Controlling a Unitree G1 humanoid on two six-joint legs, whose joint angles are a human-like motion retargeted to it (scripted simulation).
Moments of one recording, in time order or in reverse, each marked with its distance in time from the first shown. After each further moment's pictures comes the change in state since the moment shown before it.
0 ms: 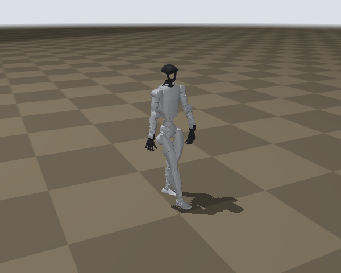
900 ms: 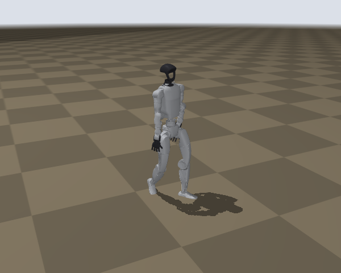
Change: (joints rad) left arm 0.383 -0.089 0.247 0.164 -0.233 0.064 0.169; right arm -0.044 -0.003 0.036 0.045 0.025 0.032 0.060; waist 0.203 0.077 -0.070; left_leg -0.257 0.165 0.133 0.112 0.146 -0.022; right_leg 0.483 0.008 -0.065 0.433 0.085 -0.053
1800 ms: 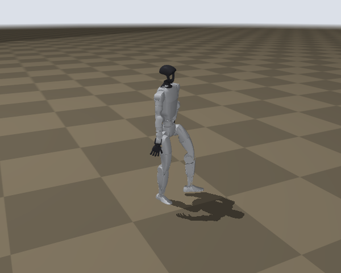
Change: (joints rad) left arm 0.004 0.017 -0.039 -0.008 0.176 -0.024 -0.120; right arm -0.045 -0.122 -0.032 -0.067 -0.115 0.031 -0.058; waist 0.031 -0.054 0.070; left_leg -0.267 0.045 0.158 0.278 -0.005 -0.056; right_leg -0.140 -0.056 0.181 -0.452 -0.241 0.096
